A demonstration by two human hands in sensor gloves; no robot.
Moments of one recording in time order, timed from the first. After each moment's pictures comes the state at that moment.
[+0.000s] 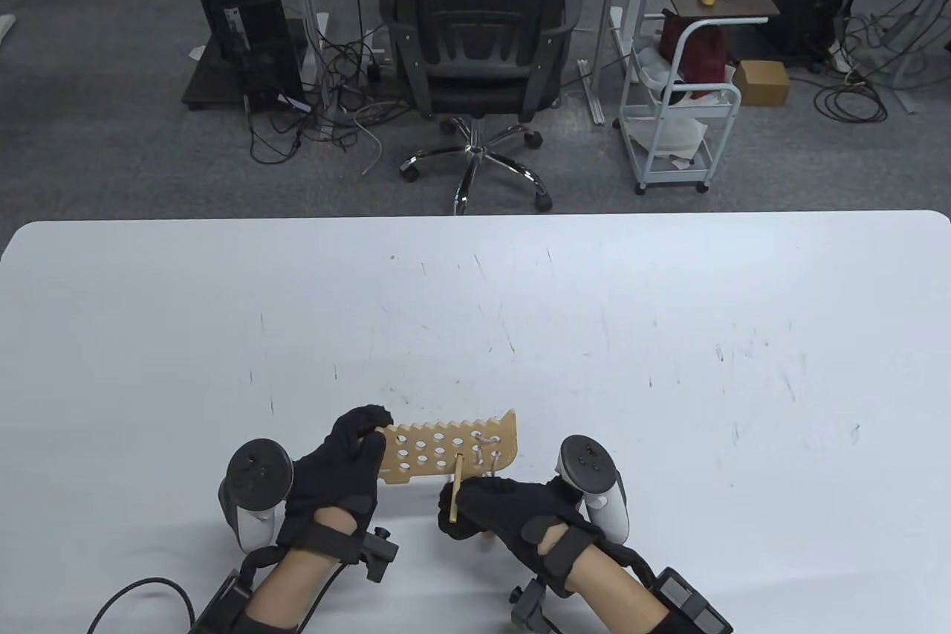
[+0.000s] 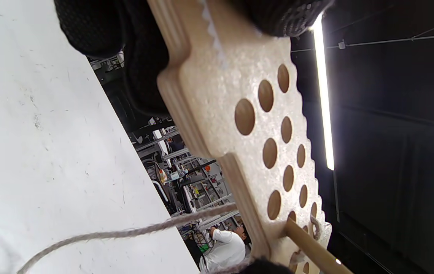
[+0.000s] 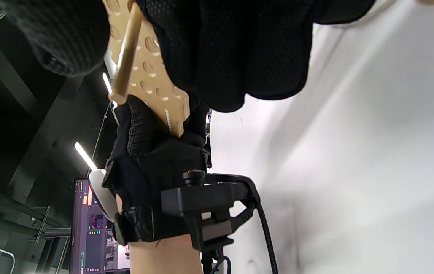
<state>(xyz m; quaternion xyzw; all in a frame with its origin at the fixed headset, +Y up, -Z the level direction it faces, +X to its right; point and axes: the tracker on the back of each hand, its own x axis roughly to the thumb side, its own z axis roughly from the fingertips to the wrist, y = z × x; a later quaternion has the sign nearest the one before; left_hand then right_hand) -0.231 -0.722 -0.298 0.05 -0.11 0.56 0.82 0.049 -0.765 -0.285 0.16 0.26 0.66 0.68</state>
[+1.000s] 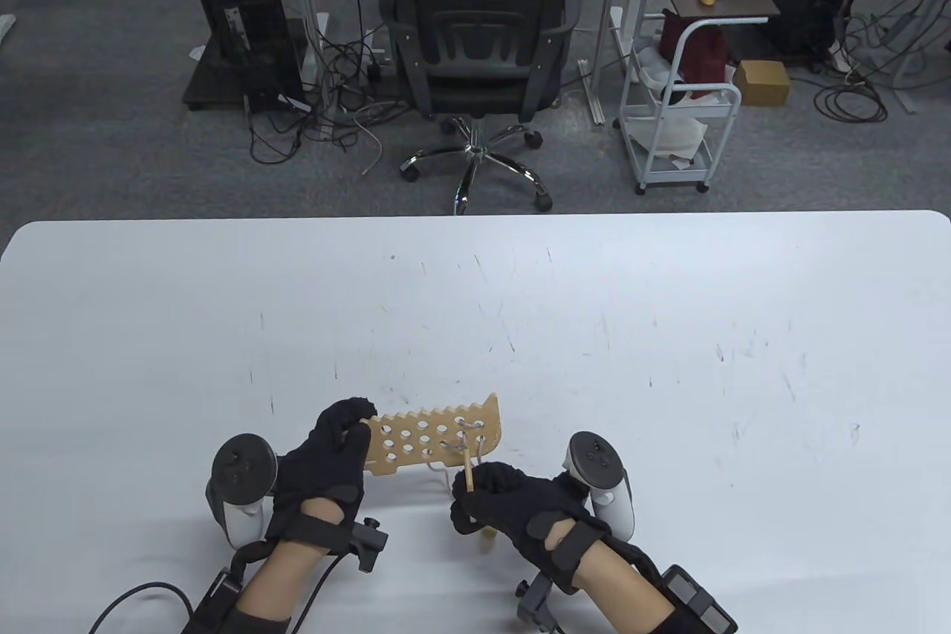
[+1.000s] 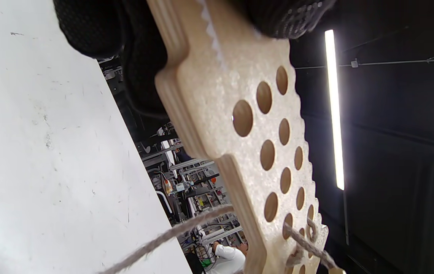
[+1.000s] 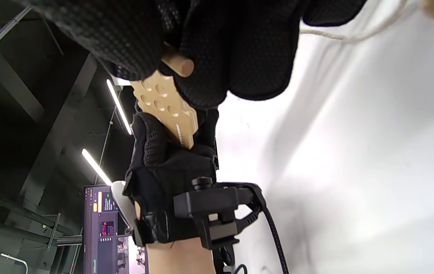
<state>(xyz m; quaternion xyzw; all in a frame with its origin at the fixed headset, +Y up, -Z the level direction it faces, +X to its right) -0.251 -0.725 -0.306 0.05 -0.08 0.58 0.81 0.059 -0.762 -0.291 0.16 0.25 0.65 0.70</state>
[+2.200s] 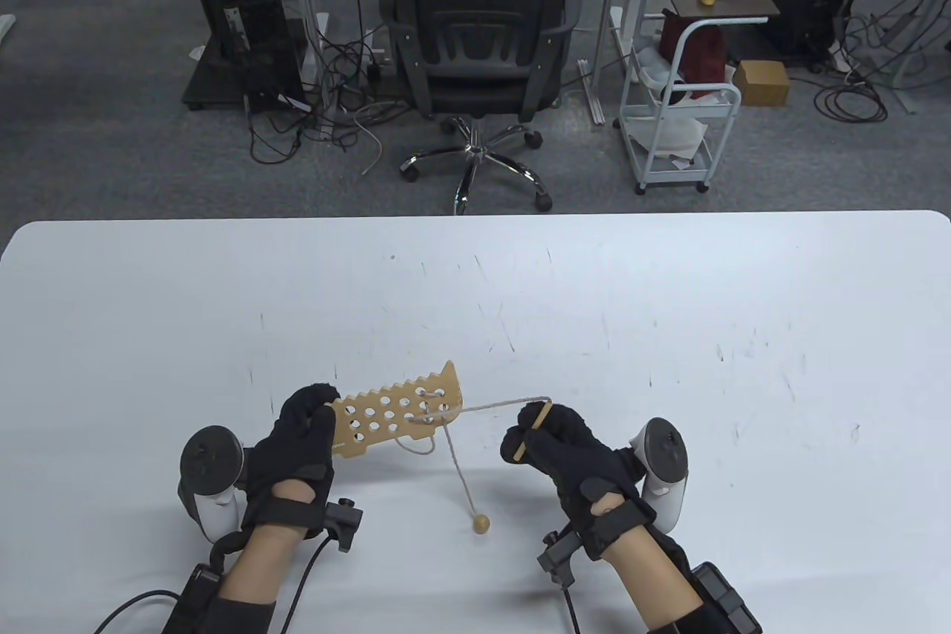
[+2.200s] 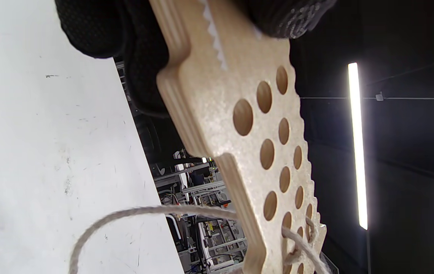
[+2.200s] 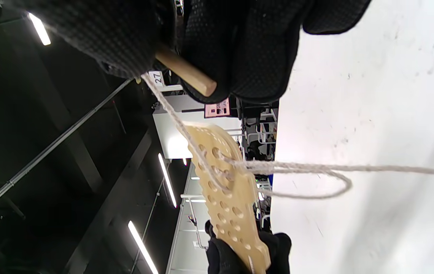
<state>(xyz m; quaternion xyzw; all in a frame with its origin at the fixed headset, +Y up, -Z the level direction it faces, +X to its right) -0.285 -0.732 -0.318 0.07 -0.01 0.61 0.79 0.117 -0.743 -0.310 0.10 0.07 0.63 0.77</state>
